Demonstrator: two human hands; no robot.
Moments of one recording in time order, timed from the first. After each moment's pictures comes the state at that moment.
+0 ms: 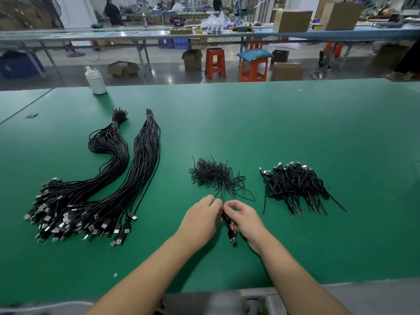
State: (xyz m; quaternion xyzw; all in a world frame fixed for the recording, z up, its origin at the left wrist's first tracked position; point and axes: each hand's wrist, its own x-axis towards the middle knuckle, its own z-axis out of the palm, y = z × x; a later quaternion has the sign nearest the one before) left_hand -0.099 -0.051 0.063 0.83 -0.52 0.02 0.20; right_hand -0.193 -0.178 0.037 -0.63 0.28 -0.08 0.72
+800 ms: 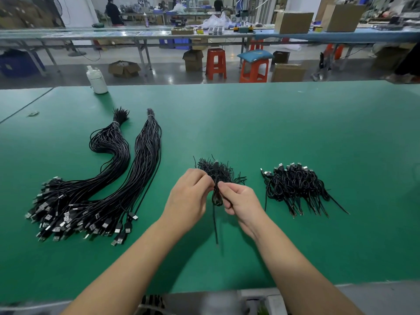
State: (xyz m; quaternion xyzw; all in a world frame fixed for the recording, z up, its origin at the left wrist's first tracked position) left_hand -0.077 -0.036 0.124 0.75 -0.54 0.20 0.32; right_hand -0.170 -0.165 0.102 -0.56 0.23 -0.17 0.77
